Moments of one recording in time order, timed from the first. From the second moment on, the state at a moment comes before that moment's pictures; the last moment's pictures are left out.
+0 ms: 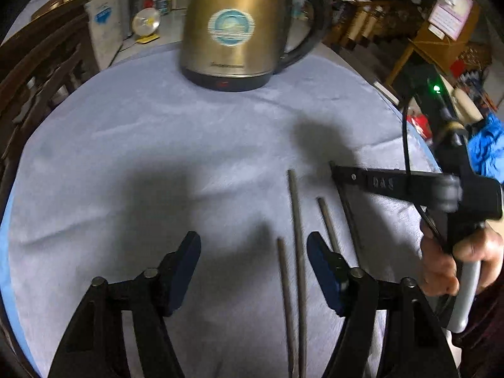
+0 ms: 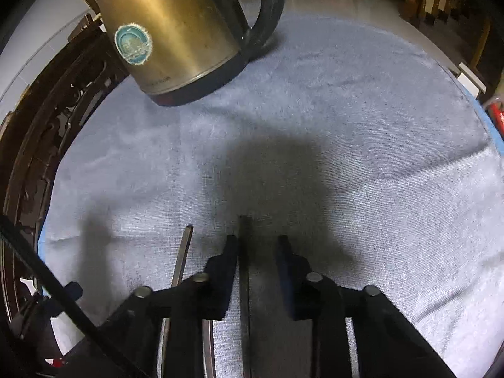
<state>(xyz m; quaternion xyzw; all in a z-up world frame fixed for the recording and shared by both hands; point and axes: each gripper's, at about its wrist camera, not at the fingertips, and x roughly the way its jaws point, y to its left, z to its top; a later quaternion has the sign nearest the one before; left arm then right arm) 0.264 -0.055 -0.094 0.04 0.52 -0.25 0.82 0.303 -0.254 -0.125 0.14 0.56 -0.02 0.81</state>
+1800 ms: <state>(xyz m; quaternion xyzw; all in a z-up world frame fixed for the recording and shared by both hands) 0.019 0.053 0.099 -0.08 0.23 -0.16 0.96 -0.043 -0.288 0.090 0.14 0.24 -0.01 0.96</state>
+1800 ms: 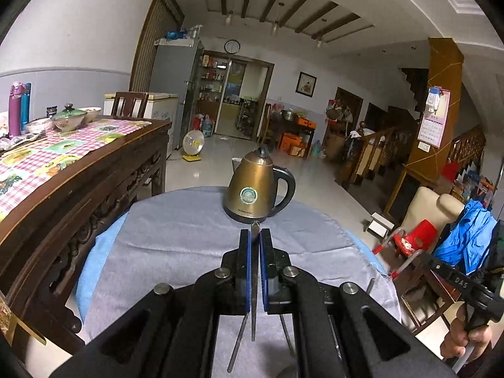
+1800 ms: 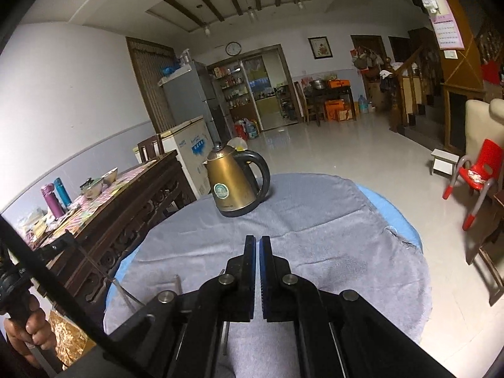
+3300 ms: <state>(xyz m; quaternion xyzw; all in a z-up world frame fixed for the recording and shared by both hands) -0.034 0.069 0.103 -0.11 0.23 -0.16 0.95 0.015 -0.317 -0.051 0.07 0.46 0.04 0.88</state>
